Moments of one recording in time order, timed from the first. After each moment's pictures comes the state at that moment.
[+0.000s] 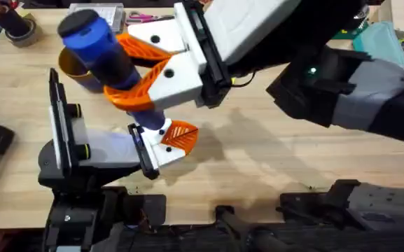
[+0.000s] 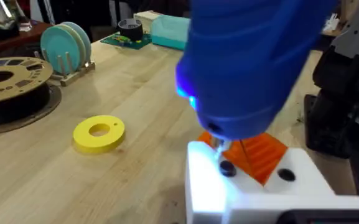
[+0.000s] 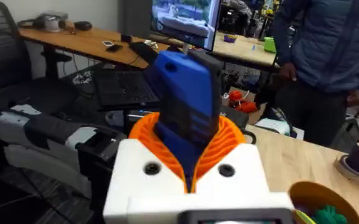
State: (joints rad) left arm 0.01 0.01 0.01 -0.12 1.16 0.06; right arm 0.79 1.41 0.95 0.68 -1.07 0.03
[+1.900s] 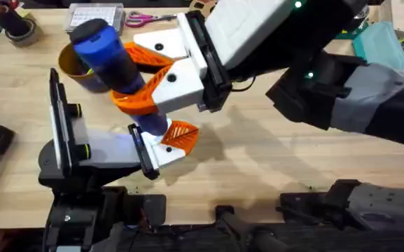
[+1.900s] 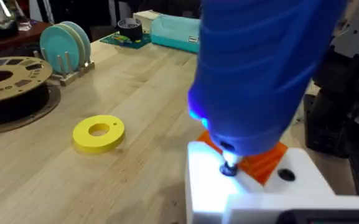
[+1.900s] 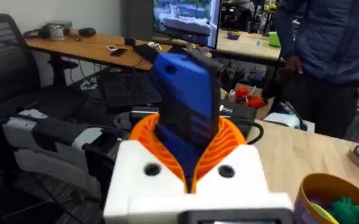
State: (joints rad) left arm 0.01 0.01 0.01 -0.12 1.16 0.06; right arm 0.79 1.41 0.92 0.69 -1.07 0.08
